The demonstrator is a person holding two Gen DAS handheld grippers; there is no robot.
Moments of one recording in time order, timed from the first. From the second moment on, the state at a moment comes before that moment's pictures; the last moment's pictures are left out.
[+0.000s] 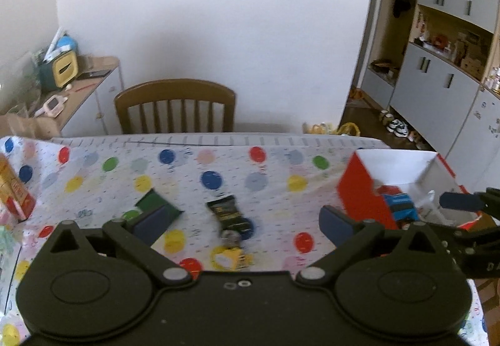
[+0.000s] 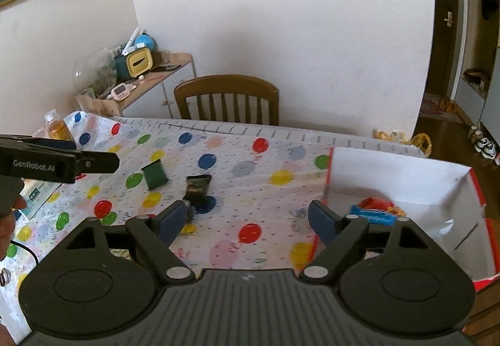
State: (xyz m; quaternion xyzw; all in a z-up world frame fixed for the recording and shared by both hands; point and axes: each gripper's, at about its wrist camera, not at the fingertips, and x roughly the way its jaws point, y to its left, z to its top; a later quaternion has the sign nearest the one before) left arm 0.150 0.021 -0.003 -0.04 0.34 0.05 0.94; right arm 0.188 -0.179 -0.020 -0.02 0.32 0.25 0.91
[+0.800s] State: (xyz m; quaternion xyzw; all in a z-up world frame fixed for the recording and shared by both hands) left arm 0.212 0.090 -0.070 -0.07 0.41 0.04 0.91; right arm 0.207 -0.061 -0.104 -0.06 0.37 0.27 0.89
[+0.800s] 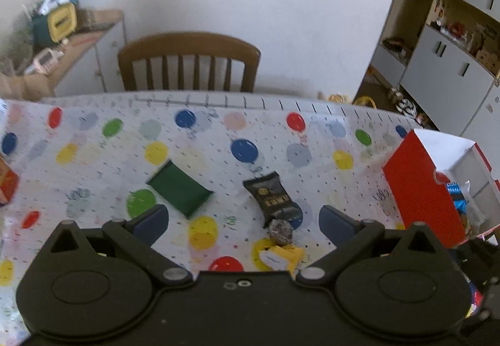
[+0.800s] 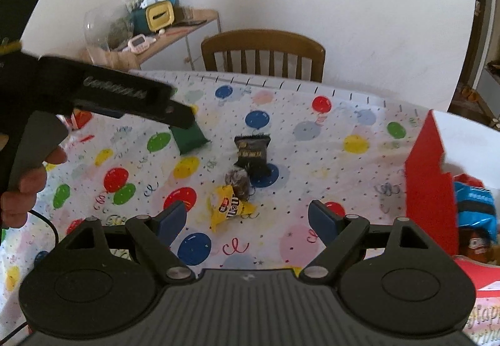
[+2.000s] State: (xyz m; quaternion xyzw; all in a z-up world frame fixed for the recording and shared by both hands) left arm 0.298 0.088 -0.166 -0.17 0.55 -0.03 0.82; right arm 0.269 0.008 -0.184 -0.11 0.41 0.30 0.86
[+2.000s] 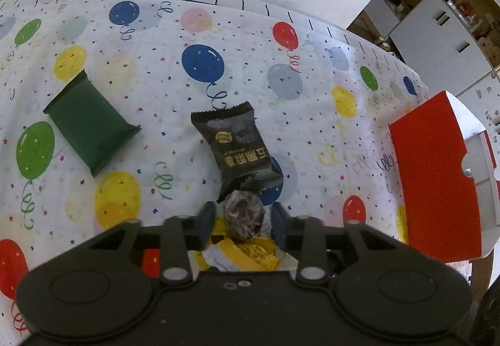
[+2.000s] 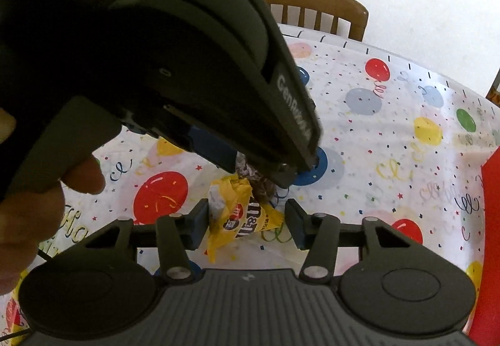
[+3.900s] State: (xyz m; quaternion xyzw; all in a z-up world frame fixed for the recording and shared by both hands) left arm 0.192 -0.038 -0.019 -0.12 0.44 -0.07 0.89; right arm 0.154 -0.196 -0.031 -0.07 0.31 0.26 0.91
